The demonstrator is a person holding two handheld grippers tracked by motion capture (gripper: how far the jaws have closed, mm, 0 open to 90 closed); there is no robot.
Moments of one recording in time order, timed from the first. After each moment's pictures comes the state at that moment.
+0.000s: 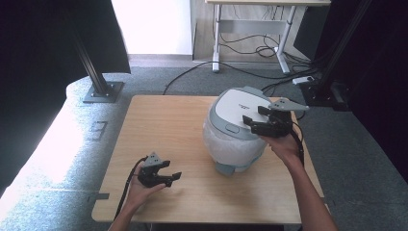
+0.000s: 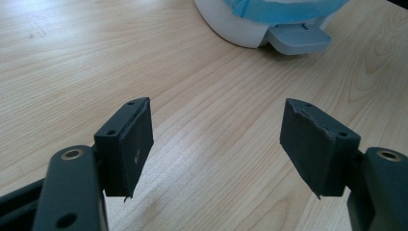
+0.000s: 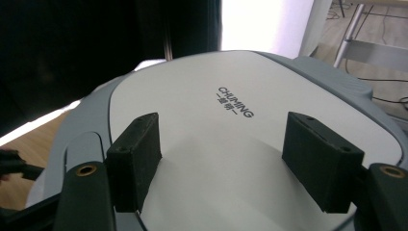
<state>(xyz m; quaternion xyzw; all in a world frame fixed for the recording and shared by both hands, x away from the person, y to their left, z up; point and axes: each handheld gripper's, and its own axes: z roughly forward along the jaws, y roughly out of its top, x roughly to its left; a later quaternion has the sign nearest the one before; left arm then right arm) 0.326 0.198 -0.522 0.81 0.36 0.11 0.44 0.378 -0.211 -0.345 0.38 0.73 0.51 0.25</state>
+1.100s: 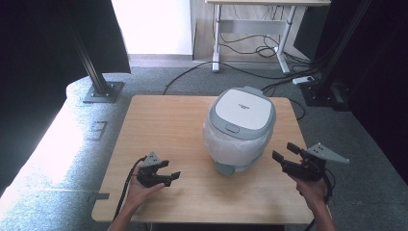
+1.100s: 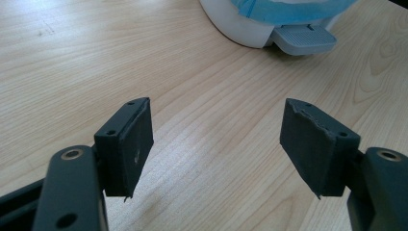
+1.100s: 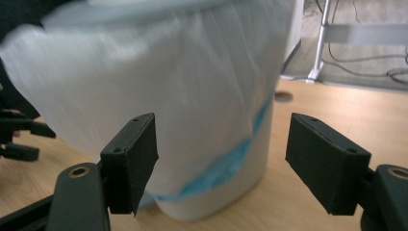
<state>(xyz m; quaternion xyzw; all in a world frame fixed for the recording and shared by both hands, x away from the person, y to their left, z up) 0.326 0.201 -0.522 0.81 0.36 0.11 0.45 0.293 -0.300 -0.434 0.44 0.67 0.55 0.24</state>
